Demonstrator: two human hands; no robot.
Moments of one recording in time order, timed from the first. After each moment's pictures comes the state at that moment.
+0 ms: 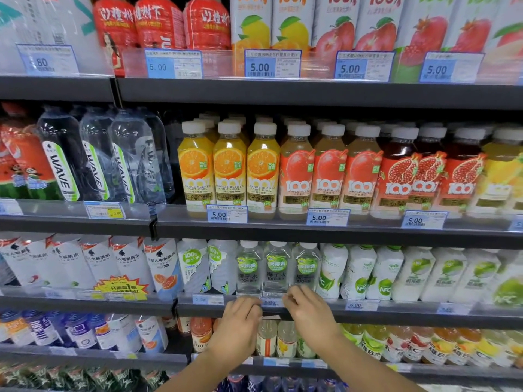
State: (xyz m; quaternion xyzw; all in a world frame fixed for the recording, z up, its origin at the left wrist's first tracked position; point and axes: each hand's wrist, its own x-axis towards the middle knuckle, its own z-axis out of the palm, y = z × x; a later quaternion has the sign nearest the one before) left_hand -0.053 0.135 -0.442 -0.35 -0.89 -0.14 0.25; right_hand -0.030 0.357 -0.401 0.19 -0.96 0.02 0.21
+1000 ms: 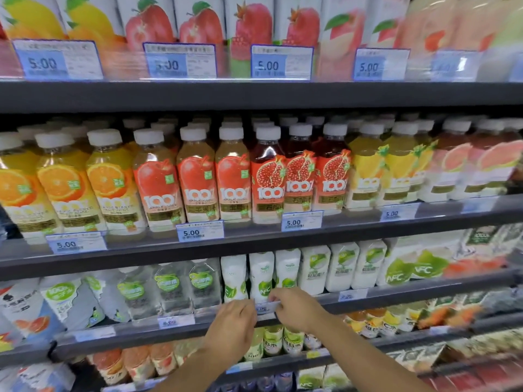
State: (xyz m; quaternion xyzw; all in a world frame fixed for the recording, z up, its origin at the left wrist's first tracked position) left_hand -0.057 0.340 -0.430 -0.39 -0.90 -0.17 0.11; right_hand -0.014 0.544 -0.351 0.03 -0.98 0.21 -0.06
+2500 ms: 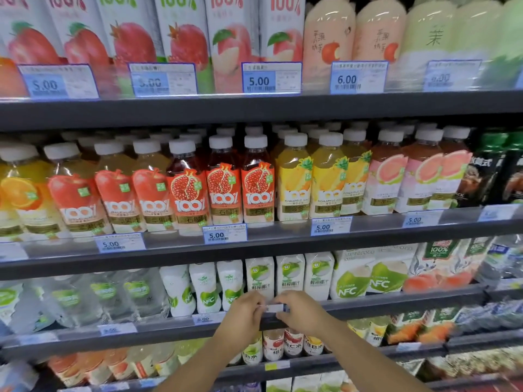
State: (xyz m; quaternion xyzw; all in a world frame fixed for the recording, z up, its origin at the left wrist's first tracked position) left_hand -0.023 0.509 -0.377 -0.29 -0.90 -0.34 -0.01; right_hand 0.009 0.697 -0.356 0.07 -0.97 0.24 -0.06
